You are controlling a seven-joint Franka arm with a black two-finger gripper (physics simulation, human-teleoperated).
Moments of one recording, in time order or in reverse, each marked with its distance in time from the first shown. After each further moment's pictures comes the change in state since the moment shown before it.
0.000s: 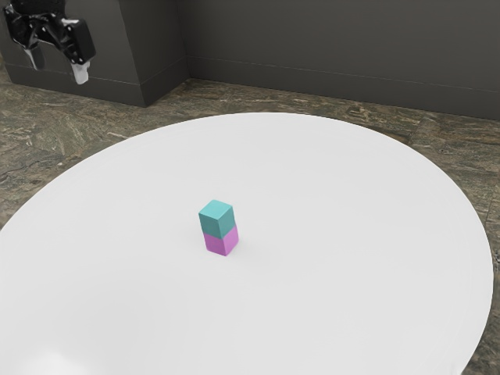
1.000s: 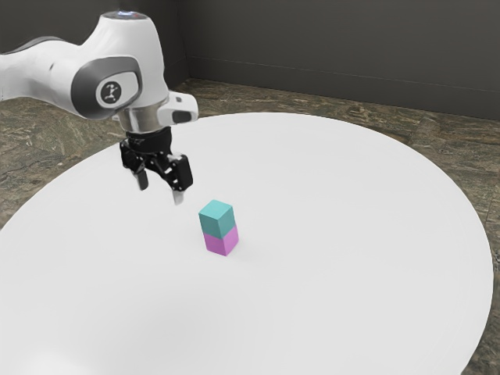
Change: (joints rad) arm 0.254 0.031 -0.333 -0.594 -0.188 0.529 -0.045
